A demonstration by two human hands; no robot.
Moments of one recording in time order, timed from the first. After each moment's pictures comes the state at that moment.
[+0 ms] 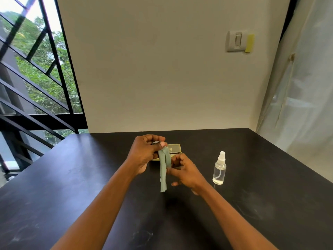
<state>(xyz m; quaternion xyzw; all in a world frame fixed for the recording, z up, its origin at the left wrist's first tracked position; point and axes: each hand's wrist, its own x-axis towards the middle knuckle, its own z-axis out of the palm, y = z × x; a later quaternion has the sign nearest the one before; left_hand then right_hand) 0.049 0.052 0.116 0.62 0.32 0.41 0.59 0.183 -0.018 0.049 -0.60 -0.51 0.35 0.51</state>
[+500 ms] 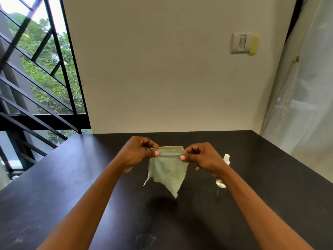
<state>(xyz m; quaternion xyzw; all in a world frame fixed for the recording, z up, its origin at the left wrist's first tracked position) 0.017 0.078 0.118 0.74 0.35 0.32 0.47 0.220 -0.025 0.100 -0.62 -0.56 0.28 0.48</state>
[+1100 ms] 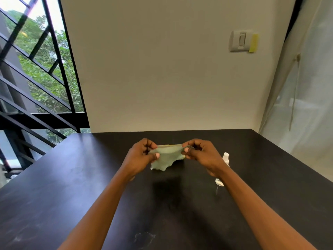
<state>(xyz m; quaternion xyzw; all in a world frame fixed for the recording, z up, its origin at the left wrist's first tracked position) 0.025 0.078 0.088 0.75 0.34 0.37 0.43 0.227 -0.015 0.088 -0.57 -0.52 0.29 0.56</state>
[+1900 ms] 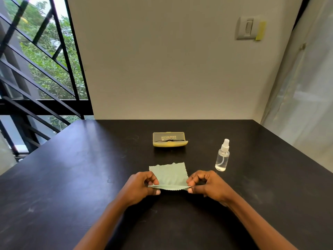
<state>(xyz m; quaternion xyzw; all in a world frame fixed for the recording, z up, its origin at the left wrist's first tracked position) -0.014 0.023 0.008 0.84 0.38 0.17 0.34 0.216 -0.084 0.007 -0.64 -0.57 0.35 0.38</state>
